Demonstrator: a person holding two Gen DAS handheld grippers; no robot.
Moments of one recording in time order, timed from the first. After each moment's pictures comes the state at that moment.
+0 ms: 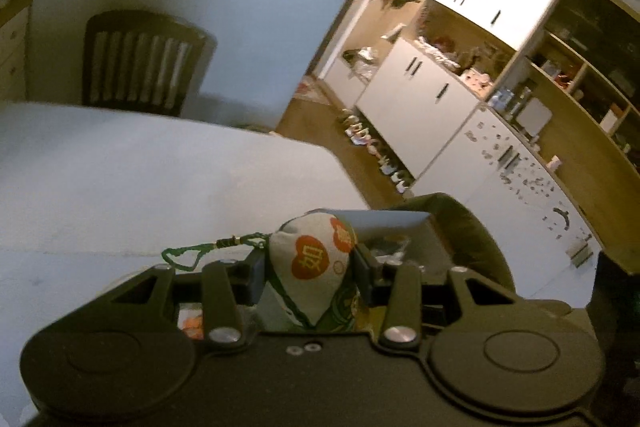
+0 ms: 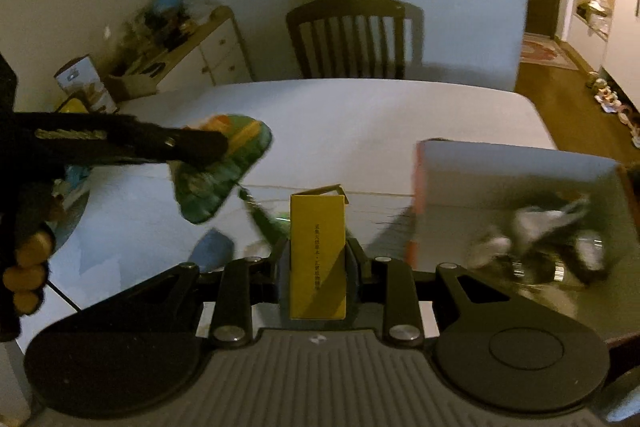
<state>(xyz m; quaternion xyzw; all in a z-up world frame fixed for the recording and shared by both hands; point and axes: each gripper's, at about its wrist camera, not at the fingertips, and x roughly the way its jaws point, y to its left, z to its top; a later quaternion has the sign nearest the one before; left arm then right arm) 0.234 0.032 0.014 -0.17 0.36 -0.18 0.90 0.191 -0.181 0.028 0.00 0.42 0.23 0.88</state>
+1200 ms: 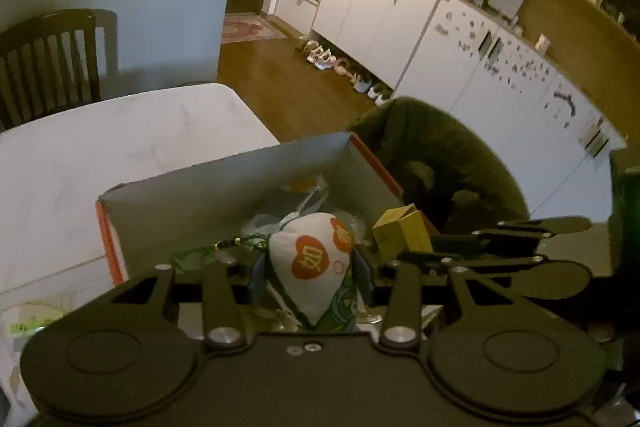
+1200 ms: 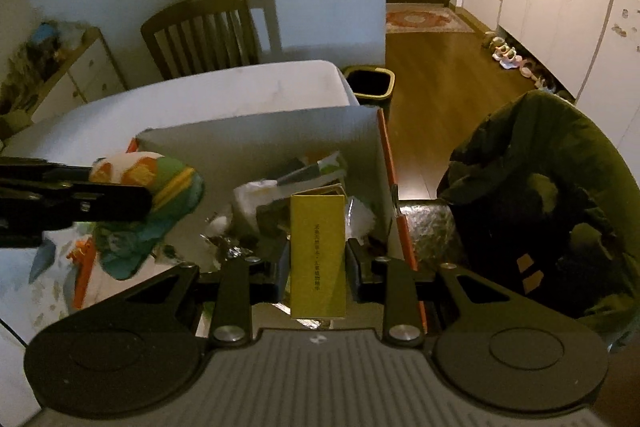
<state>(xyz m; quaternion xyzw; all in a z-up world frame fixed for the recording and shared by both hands) 0.299 -0.188 -0.055 -0.02 0.43 -0.23 0.87 0.246 -0.403 -0.020 0.02 0.44 0.09 0.89</state>
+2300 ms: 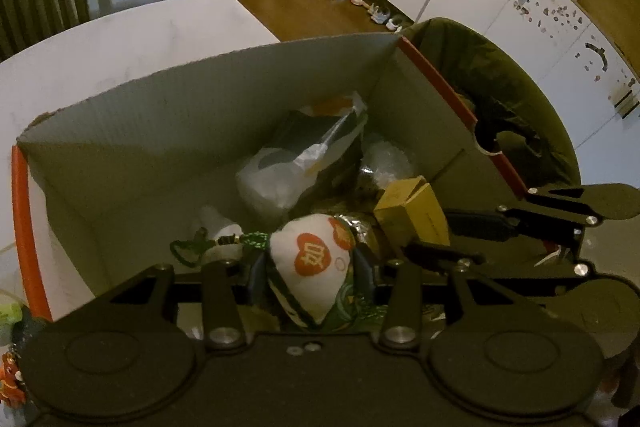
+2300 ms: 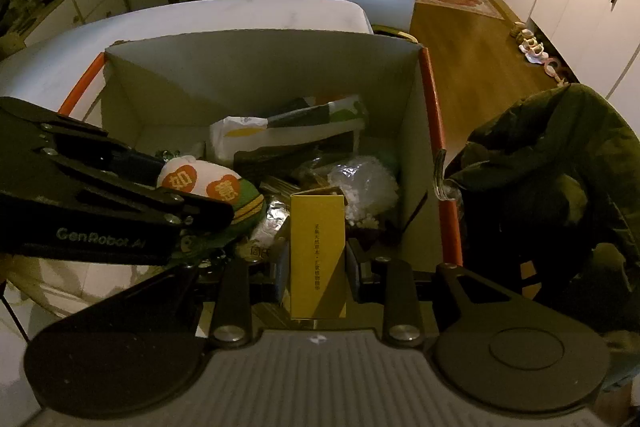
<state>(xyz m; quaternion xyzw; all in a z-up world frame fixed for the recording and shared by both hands) 0.343 -0.209 -0.134 0.00 0.52 -0.21 0.83 0.287 -0.387 -0.083 -0.06 0.49 0.12 0.86</state>
